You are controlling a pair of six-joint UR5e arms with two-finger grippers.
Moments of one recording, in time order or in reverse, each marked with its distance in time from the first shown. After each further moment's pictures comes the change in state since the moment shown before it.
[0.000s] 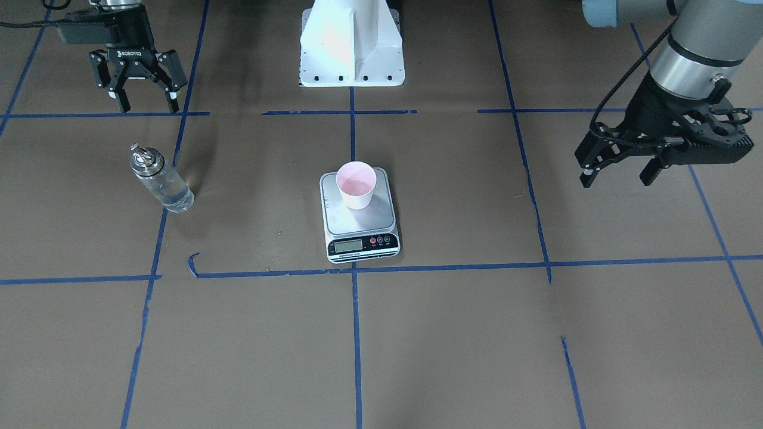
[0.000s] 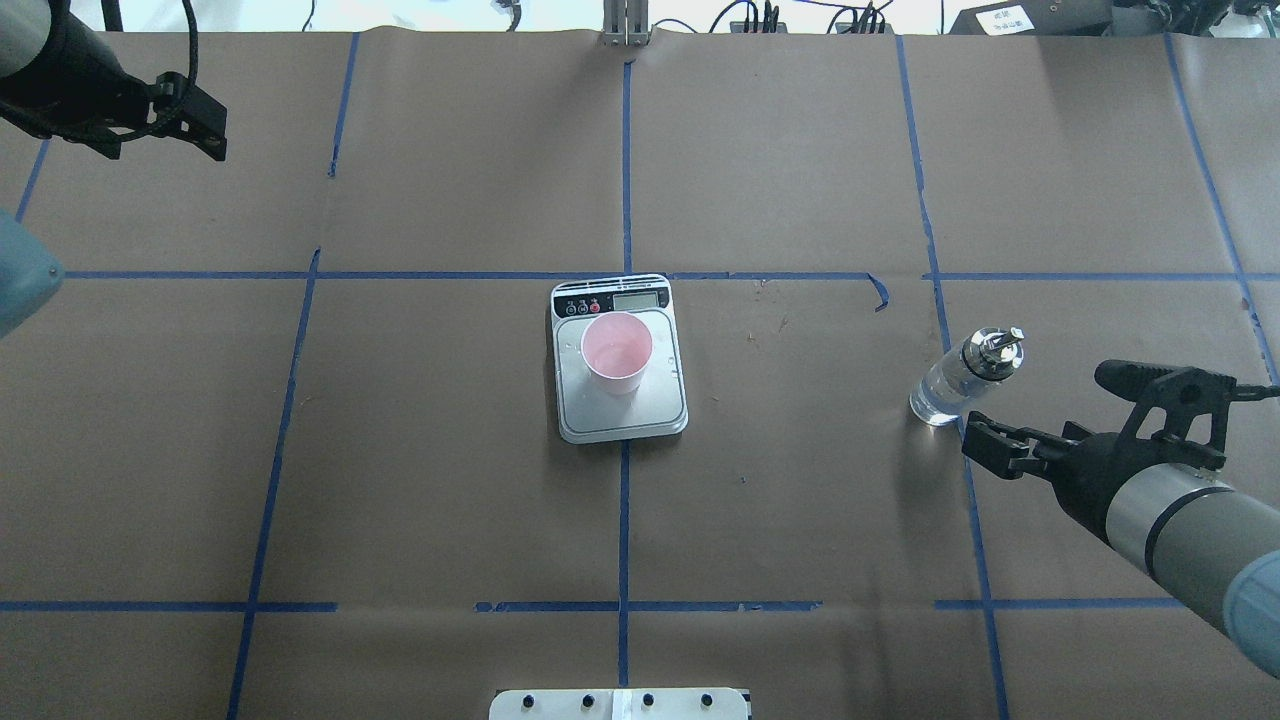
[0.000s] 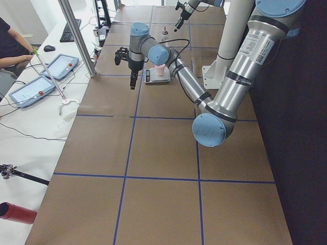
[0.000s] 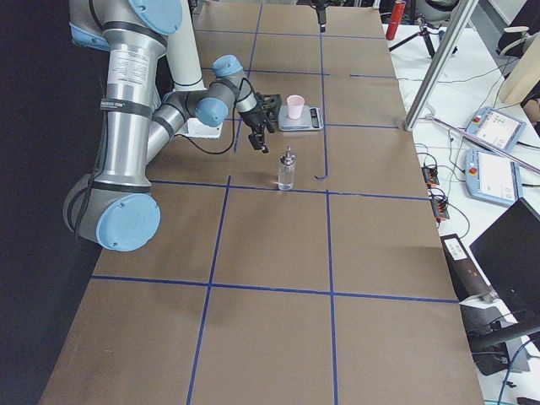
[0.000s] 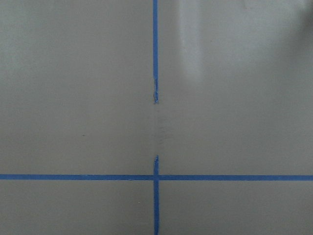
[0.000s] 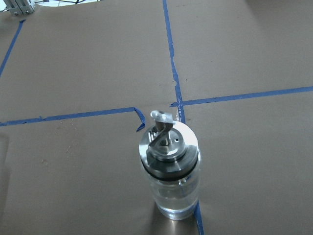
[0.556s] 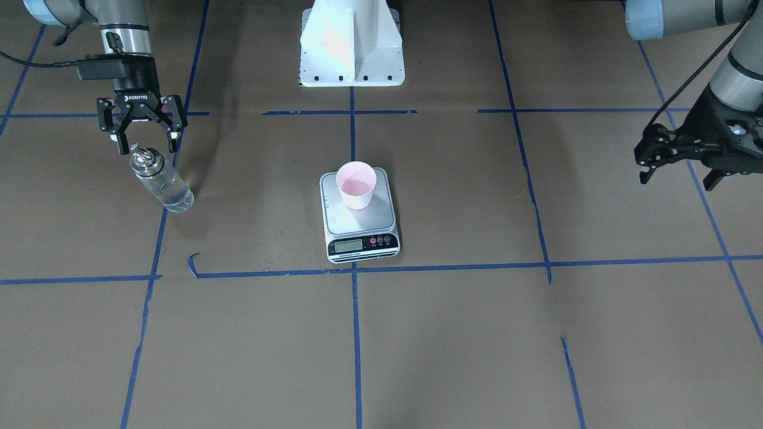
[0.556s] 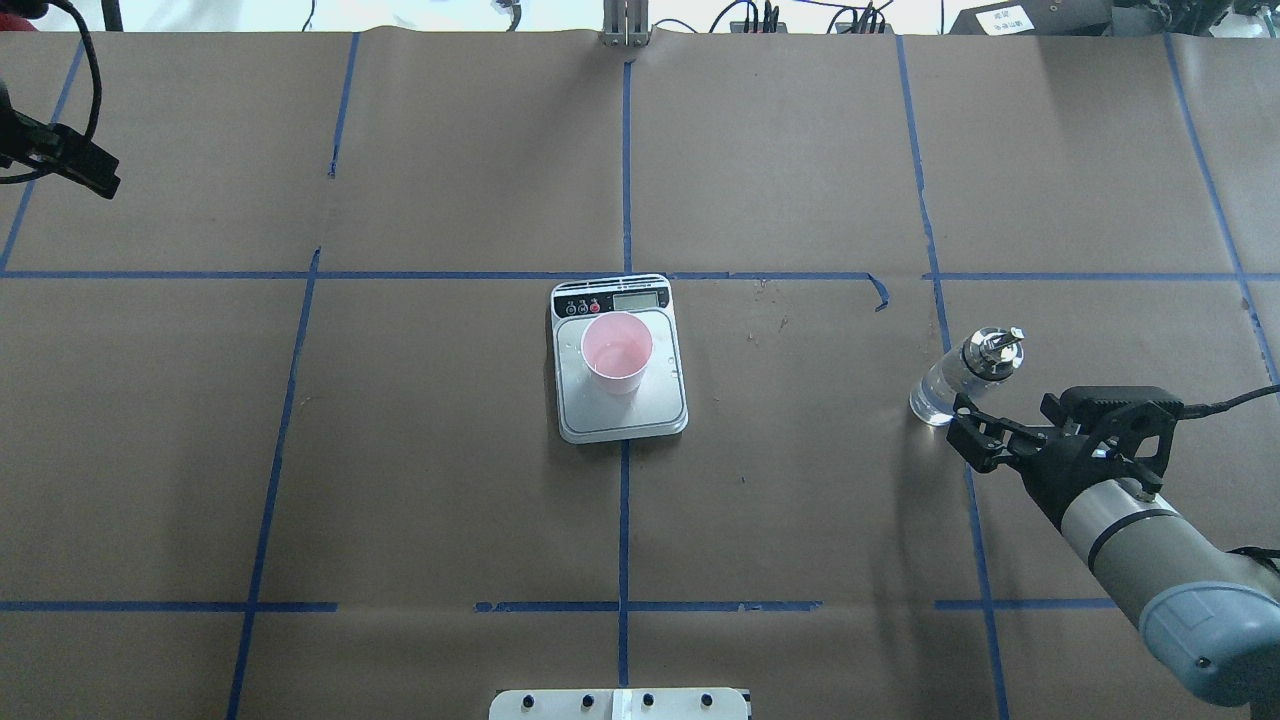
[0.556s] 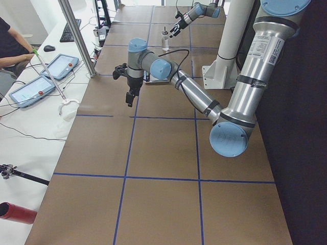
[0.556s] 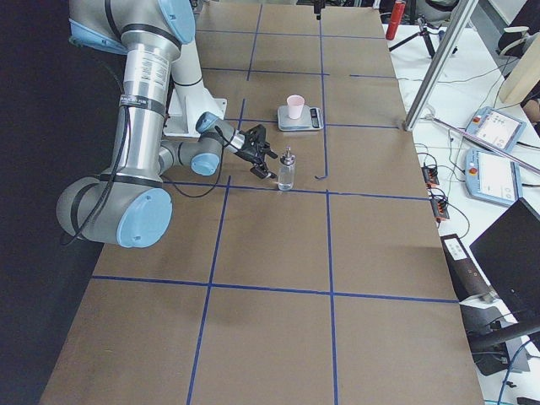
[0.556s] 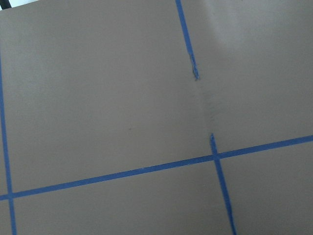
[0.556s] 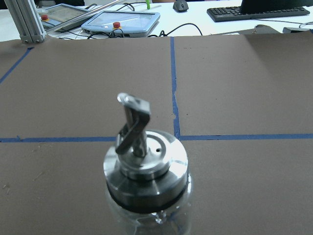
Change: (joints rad) left arm -0.080 0.127 0.014 -0.011 0.010 0.369; right arm -0.035 0.056 -0.247 0.211 -0.237 -0.101
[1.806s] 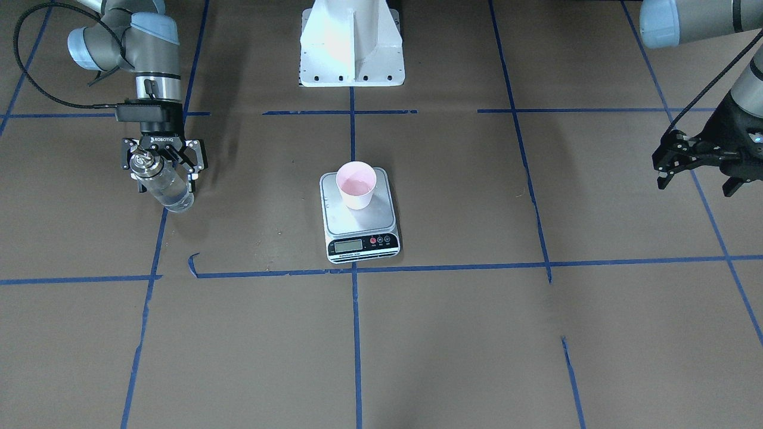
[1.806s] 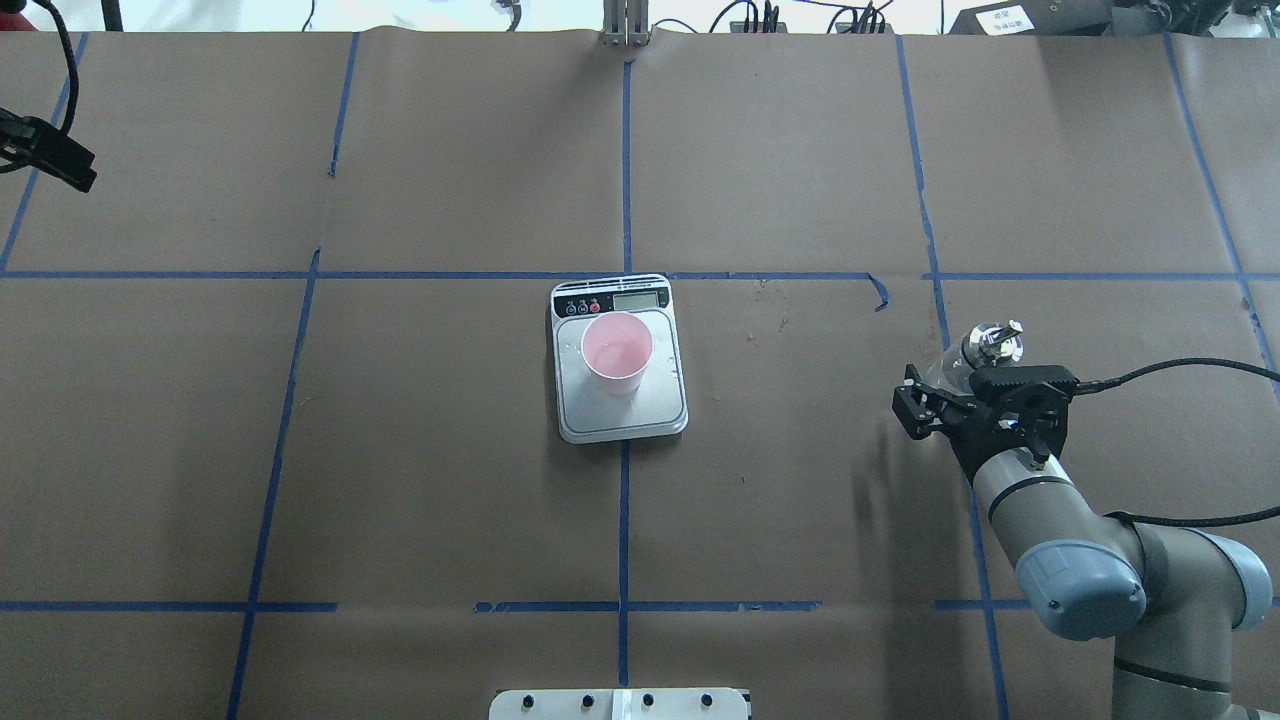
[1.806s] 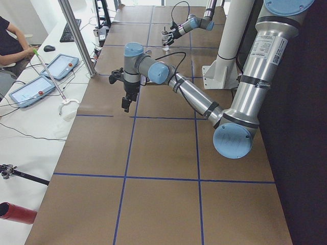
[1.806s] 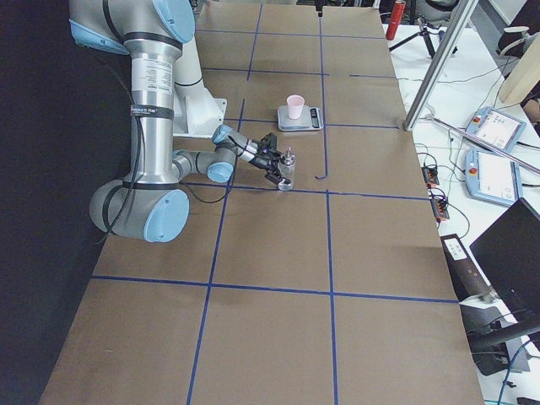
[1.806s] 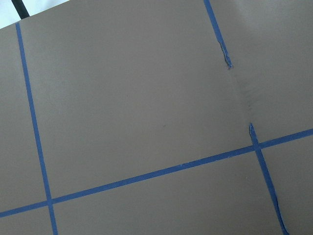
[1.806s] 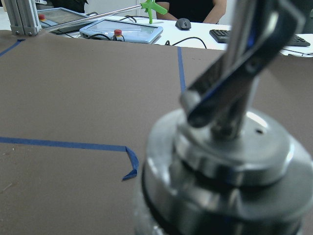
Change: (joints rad) left arm -0.016 -0.004 0.028 -0.003 0.000 0.028; right arm 0.063 0.208 -0.231 0.010 -0.049 -0.103
